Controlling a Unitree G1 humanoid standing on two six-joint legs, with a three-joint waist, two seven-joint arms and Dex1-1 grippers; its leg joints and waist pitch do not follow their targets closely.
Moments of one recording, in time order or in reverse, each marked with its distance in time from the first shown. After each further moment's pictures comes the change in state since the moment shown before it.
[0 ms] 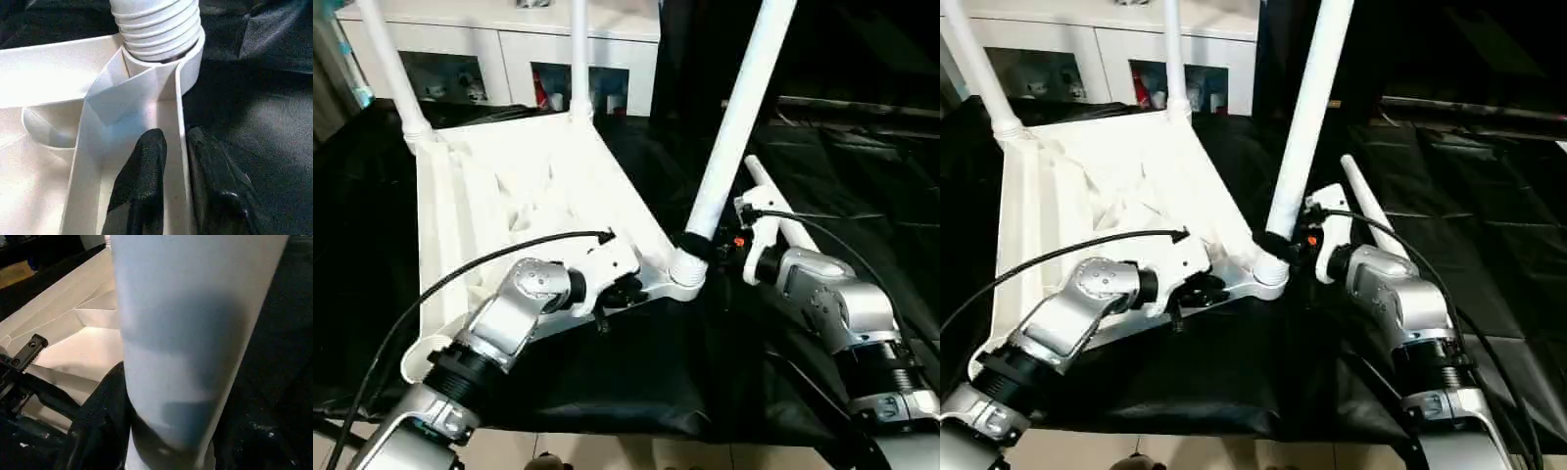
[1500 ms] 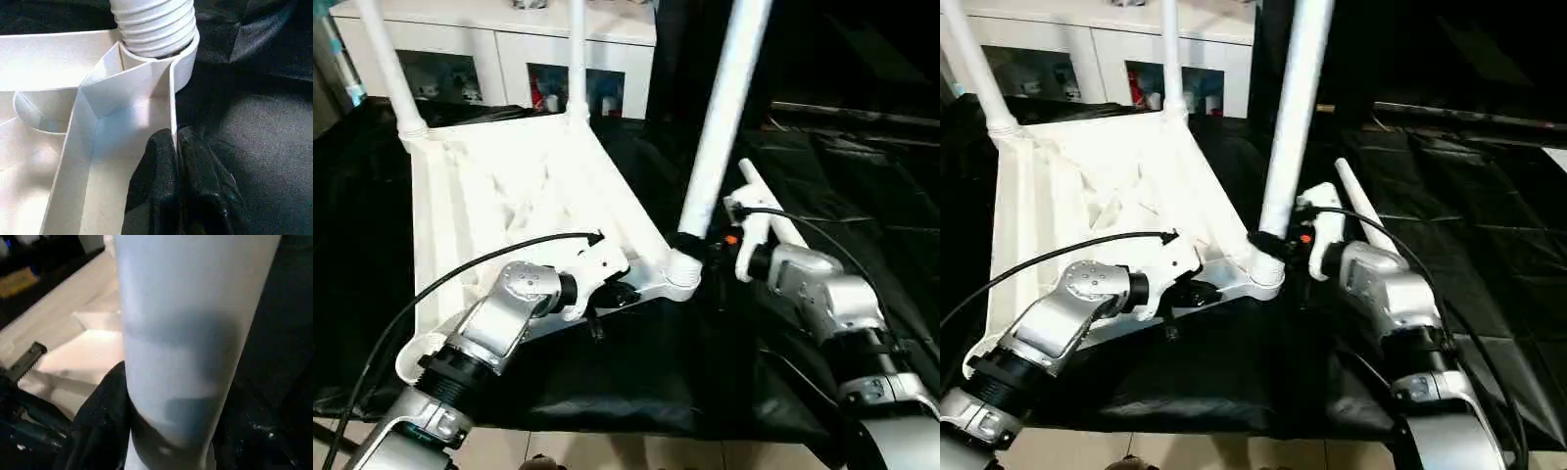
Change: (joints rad) left arm 0.021 0.003 0.030 -0.001 -0.039 0.029 -0.025; right arm -0.036 0.042 -0.063 0.128 -0.007 -0.023 0.042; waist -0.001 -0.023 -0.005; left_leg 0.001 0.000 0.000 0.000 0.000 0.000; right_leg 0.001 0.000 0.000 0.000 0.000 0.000
